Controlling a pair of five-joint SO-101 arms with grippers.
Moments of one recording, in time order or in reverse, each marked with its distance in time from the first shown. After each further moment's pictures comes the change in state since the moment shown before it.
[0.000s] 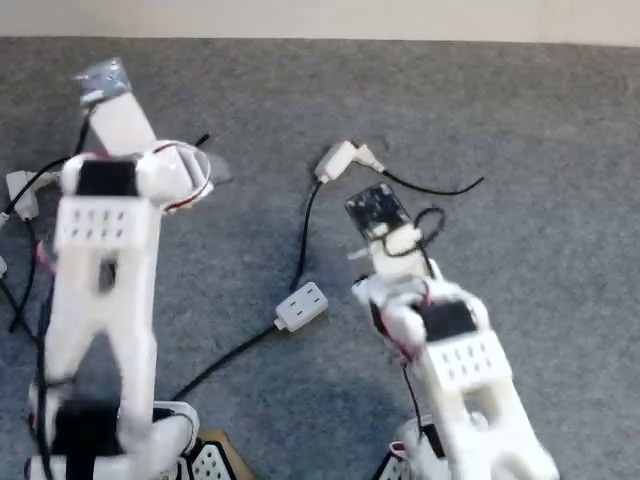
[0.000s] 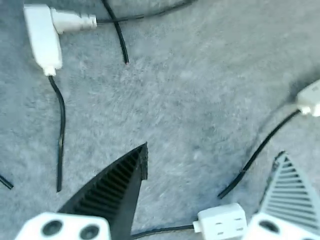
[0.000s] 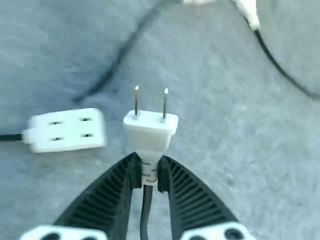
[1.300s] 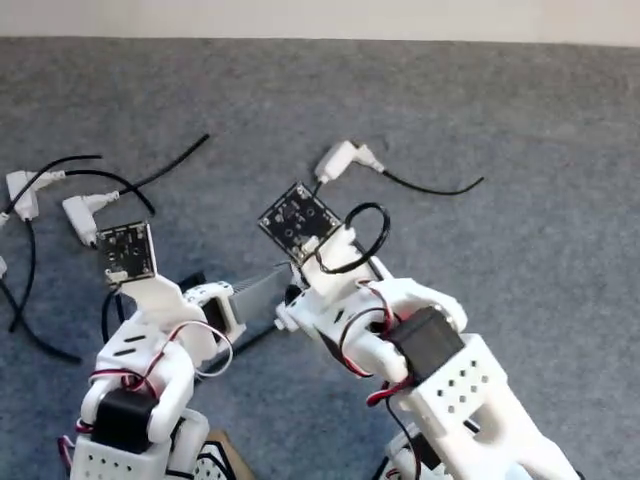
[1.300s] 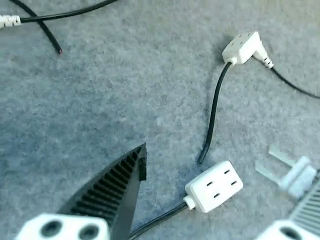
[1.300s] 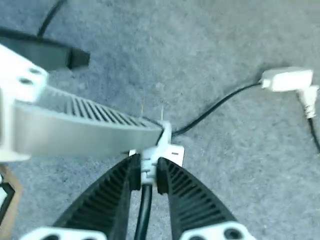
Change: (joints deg) left arm 13.8 -71.5 63.7 -12.4 -4.2; right arm -20.3 7.2 -26.4 16.0 -4.5
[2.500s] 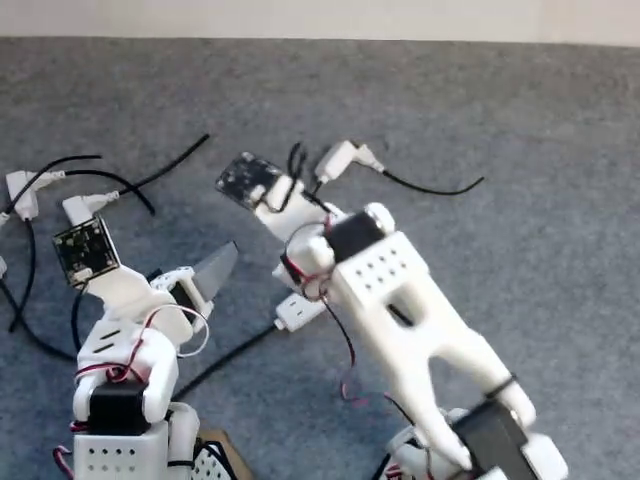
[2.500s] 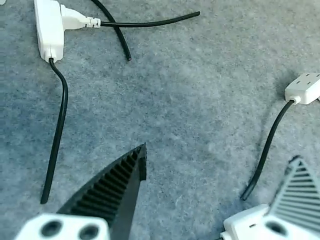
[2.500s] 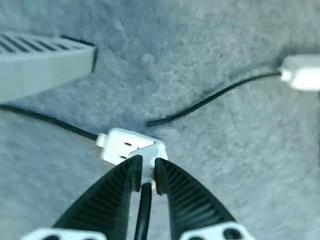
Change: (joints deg) left arm -13.8 0.6 1.7 -3.9 0.0; right arm 5.2 36.5 -18.6 2.0 17.6
